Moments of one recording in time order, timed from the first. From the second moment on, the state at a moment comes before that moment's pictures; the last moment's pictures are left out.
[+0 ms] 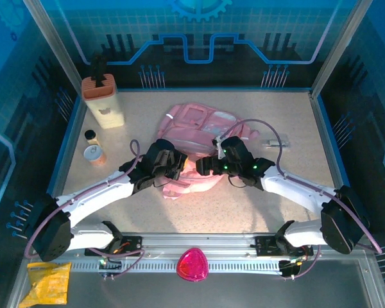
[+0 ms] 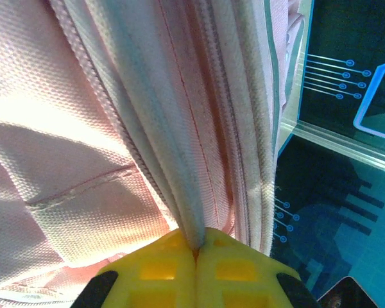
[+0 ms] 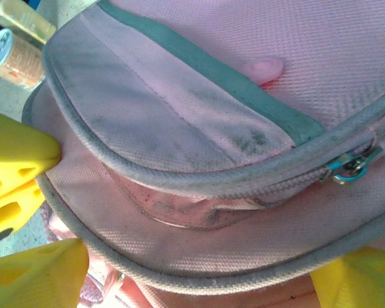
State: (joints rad) left arm -0.70 1.25 0.80 -0.18 -0.02 -1.81; right arm 0.70 1.32 0.84 -0.22 -0.11 0.48
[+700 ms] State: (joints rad) left arm -0.71 1.25 0.79 -0.18 -0.04 -1.85; right arm 0.90 1.32 0.90 -0.43 0.06 0.65
